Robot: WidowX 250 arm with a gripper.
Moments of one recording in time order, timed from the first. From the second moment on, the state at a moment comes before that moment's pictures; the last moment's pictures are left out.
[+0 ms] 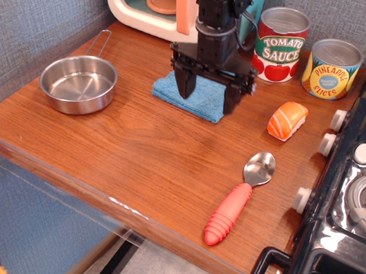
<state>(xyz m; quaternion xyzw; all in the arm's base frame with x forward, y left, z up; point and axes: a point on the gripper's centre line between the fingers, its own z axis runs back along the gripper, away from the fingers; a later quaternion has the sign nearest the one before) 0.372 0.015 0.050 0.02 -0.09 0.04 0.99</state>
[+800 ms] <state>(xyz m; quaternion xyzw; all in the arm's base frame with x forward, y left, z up) 0.408 0.042 0.015 0.02 0.00 0.00 1.00</state>
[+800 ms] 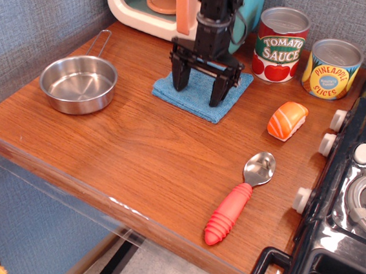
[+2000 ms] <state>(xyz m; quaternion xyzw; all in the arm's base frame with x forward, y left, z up) 0.256 0.023 0.009 0.00 0.05 -0.01 1.00</state>
